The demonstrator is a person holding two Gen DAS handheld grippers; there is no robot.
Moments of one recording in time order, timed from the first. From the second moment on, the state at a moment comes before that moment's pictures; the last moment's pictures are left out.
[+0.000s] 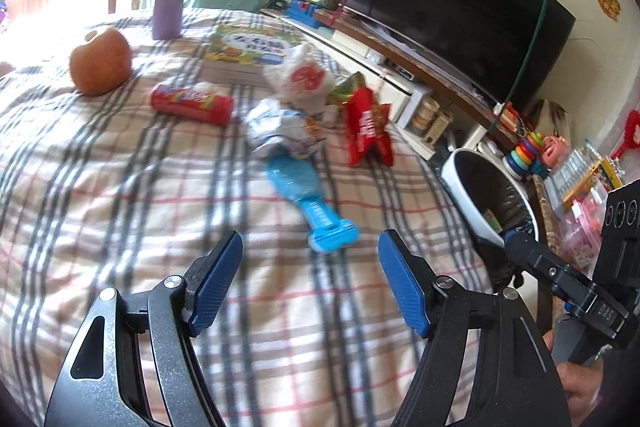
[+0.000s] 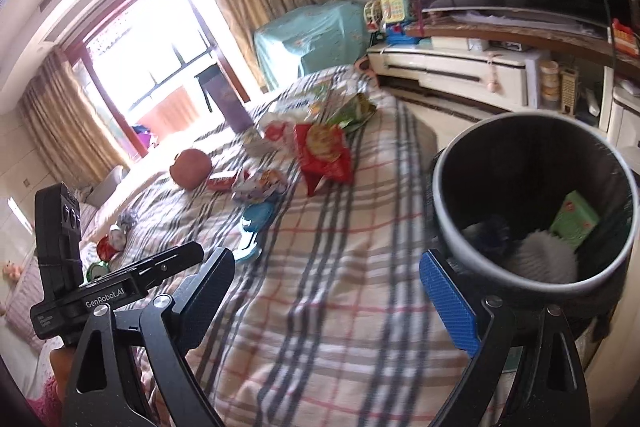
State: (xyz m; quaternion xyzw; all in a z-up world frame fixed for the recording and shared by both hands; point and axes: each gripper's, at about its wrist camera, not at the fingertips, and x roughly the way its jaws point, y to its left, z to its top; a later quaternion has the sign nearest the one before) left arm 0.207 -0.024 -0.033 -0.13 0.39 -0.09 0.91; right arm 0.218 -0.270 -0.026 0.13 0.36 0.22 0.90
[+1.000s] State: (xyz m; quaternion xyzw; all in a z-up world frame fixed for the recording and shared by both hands) left arm 0.212 0.061 -0.059 -0.15 0.41 -0.04 0.90; right arm 0.268 -0.147 -0.061 0.03 0.42 0.29 0.86
